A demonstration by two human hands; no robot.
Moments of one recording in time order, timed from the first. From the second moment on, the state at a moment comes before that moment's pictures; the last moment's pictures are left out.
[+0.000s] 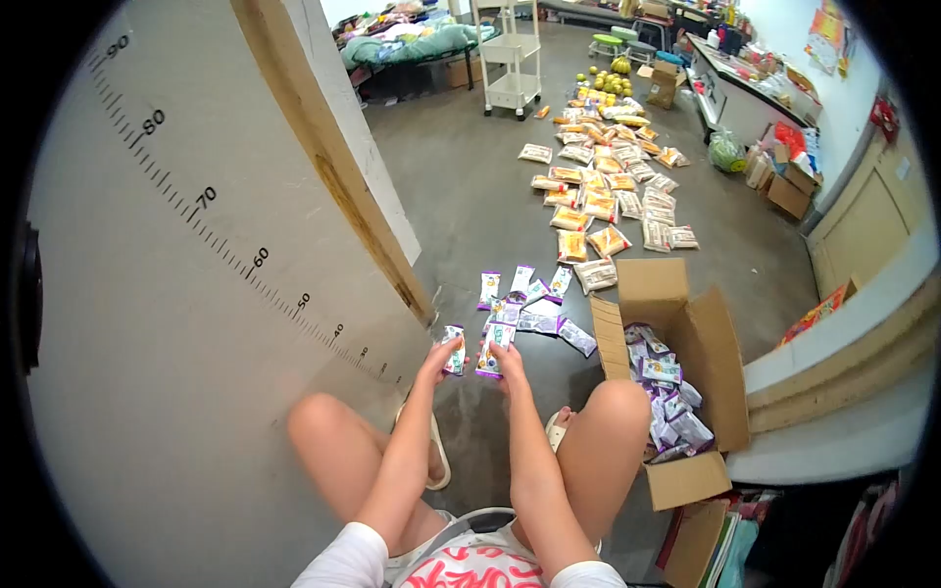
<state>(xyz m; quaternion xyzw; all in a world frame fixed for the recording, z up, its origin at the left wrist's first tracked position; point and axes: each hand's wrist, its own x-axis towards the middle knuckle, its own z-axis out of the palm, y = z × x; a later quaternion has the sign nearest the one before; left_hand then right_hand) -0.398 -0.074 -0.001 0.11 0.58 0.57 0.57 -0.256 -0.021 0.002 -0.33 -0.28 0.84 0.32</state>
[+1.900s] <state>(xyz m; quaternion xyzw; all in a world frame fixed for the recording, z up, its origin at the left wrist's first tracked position) -0.188 -0.047 0.069 0.13 0.27 0.56 0.77 -0.082 -0.056 0.076 -0.40 -0.10 0.55 0.73</state>
